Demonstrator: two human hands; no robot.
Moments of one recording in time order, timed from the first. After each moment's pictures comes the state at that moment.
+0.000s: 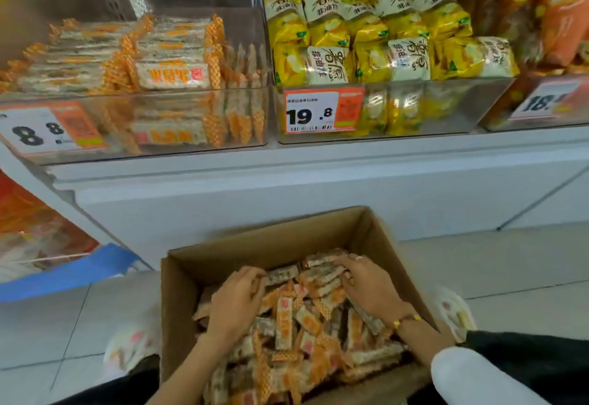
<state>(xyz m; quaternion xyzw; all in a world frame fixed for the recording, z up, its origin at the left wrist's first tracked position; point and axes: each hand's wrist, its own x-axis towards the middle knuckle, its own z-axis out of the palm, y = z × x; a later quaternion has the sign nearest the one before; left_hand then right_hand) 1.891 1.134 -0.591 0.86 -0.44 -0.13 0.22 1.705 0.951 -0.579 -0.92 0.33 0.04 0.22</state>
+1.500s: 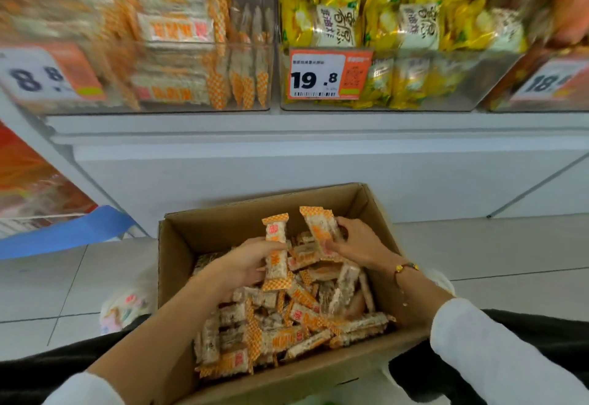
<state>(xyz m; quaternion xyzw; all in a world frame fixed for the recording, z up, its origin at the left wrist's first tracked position) 1.882 1.093 -0.561 0.65 -0.04 -0.61 0.45 1.719 0.931 -0.563 -0.88 0.34 0.06 0.32</state>
